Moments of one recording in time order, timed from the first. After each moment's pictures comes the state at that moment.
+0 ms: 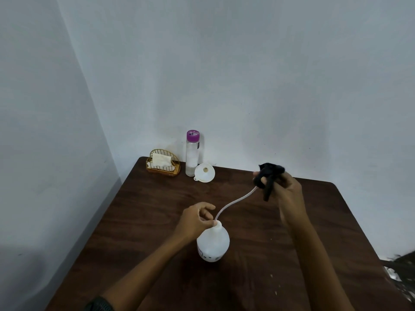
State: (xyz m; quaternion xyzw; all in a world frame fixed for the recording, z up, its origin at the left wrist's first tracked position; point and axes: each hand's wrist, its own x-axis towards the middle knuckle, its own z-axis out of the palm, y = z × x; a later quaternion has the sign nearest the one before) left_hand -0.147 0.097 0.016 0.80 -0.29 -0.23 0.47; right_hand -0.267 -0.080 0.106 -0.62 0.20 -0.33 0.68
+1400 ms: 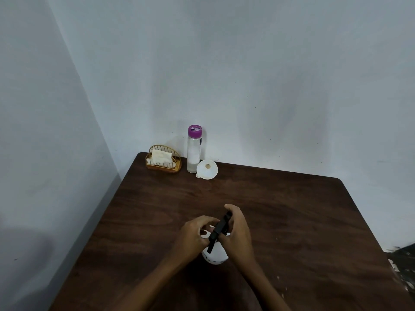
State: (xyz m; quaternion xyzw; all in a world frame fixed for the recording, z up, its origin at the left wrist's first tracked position) left_hand -0.151 0.116 -0.021 0.76 -0.39 -0.16 0.50; right_hand -0.238 0.005 -0.016 -0.84 0.26 -0.21 0.43
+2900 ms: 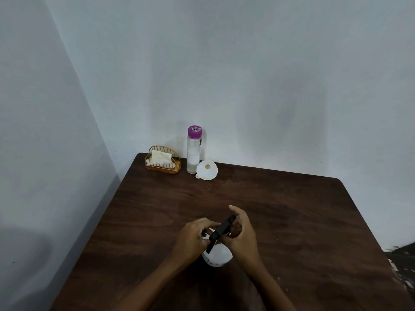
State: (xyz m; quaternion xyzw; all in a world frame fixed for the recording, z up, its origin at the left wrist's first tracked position) left_hand -0.145 0.114 -0.031 0.79 -0.40 -0.14 0.45; right_hand -0.246 0.000 -0.010 -0.78 0.27 -0.21 0.52
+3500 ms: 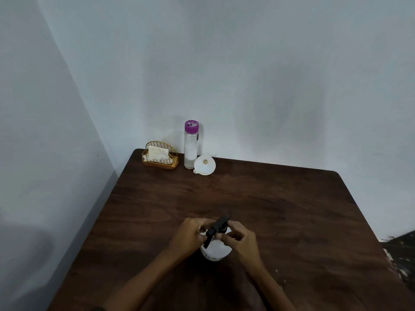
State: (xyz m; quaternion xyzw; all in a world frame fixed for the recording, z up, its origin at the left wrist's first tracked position) left_hand -0.141 0.117 -0.028 0.77 -0.41 -0.21 0.44; right_hand -0.261 0.003 -0.017 -0.73 0.27 -0.17 0.60
